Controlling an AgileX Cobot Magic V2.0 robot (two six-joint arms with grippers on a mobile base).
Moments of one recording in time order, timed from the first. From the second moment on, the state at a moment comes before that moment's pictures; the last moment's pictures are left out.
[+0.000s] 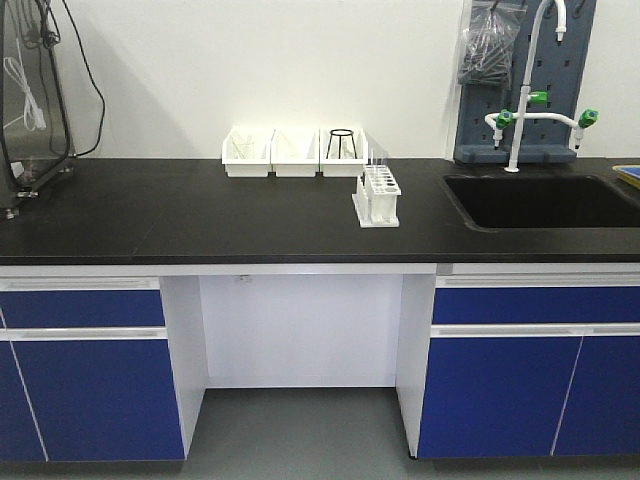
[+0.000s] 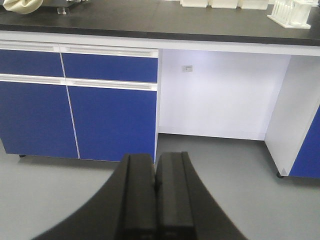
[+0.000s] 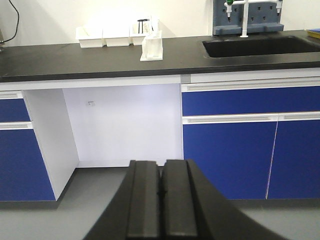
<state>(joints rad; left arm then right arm) 0.08 -0.01 0.03 0.05 0.29 -0.17 0.08 -0.01 0.03 -0.10 0.19 0.15</state>
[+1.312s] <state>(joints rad) 0.08 -0.01 0.03 0.05 0.29 -0.17 0.08 -0.01 0.03 -0.10 0.19 0.15</state>
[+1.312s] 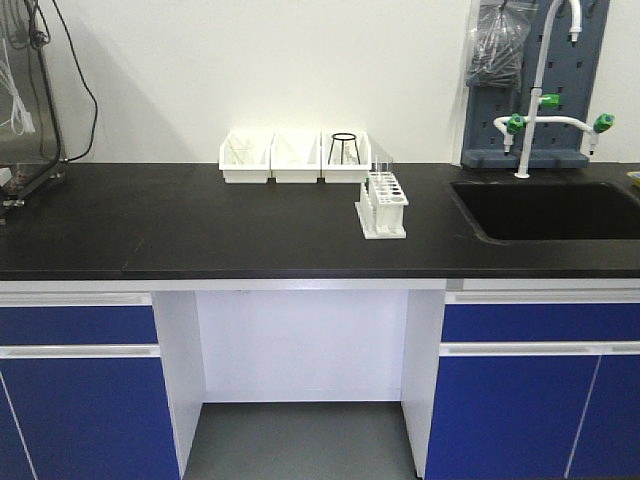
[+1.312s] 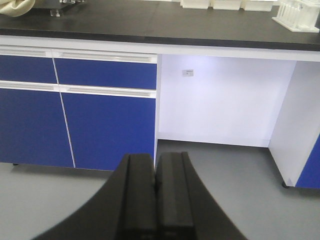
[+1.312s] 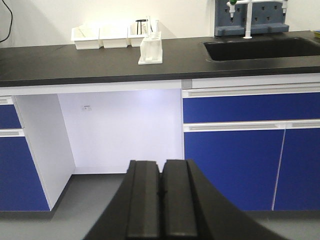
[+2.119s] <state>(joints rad) 0.08 -0.01 0.03 0.05 0.29 -0.17 0.08 -0.01 0.03 -0.10 0.19 0.15</state>
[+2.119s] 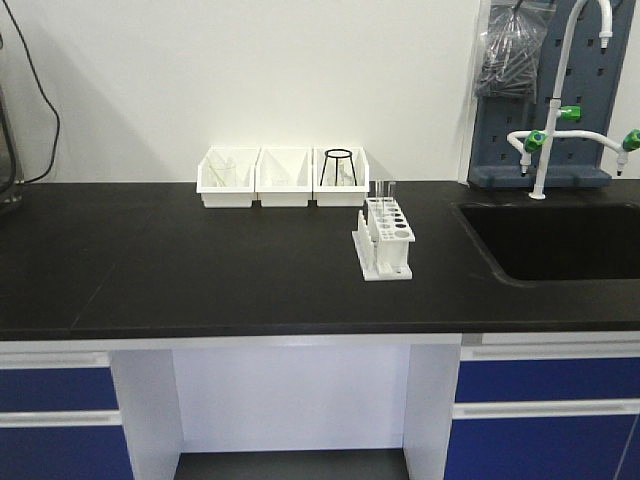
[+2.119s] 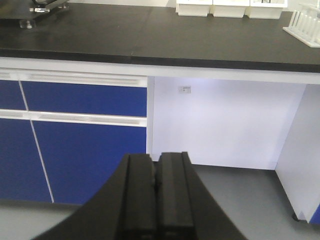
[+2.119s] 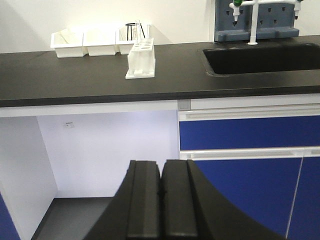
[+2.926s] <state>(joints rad) 0.08 -0.01 0.03 0.05 0.29 -0.17 0.08 -0.01 0.03 -0.10 0.19 0.15</state>
